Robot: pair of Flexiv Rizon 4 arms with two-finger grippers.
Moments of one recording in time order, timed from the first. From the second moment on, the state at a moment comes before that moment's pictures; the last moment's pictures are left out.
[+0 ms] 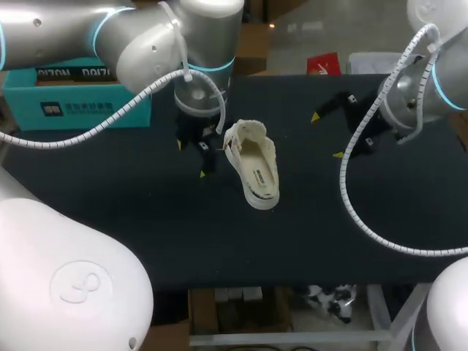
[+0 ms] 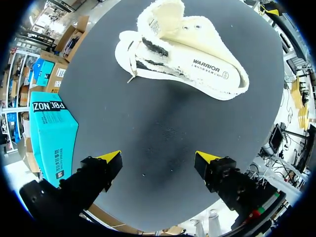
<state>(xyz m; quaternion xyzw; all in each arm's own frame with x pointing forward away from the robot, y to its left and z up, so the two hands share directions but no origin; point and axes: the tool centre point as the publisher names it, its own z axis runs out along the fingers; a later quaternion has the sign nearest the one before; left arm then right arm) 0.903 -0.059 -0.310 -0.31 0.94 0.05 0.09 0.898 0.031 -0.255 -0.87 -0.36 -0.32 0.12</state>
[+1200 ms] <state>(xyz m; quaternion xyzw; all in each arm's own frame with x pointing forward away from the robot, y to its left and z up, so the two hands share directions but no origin) 0.903 -0.059 -0.310 -0.31 0.94 0.05 0.09 0.895 0.042 -0.257 -0.83 -0.39 -0.40 0.09</state>
